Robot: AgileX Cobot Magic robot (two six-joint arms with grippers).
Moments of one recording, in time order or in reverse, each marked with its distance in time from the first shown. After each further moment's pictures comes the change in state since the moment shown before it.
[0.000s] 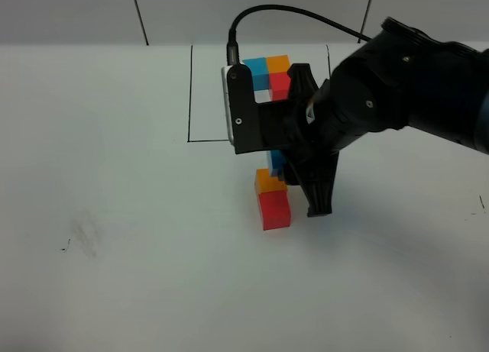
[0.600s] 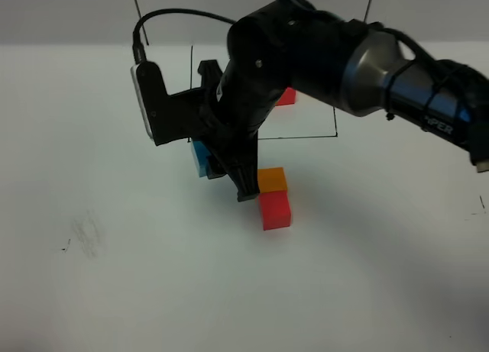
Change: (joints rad) left arm 0.000 0.000 0.000 0.000 0.000 0.000; right arm 0.067 0.317 -0.415 0.144 0.176 -0.187
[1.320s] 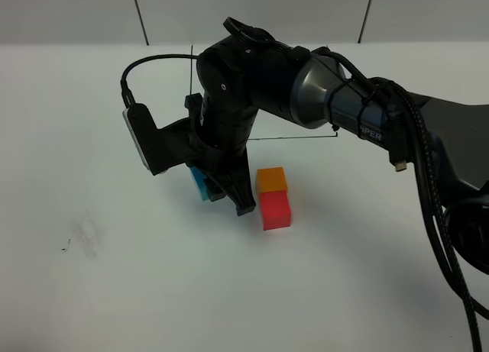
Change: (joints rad) left arm 0.000 0.000 0.000 0.000 -0.001 0.000; right arm 0.012 0.153 -0.100 -0.024 0.091 -0.067
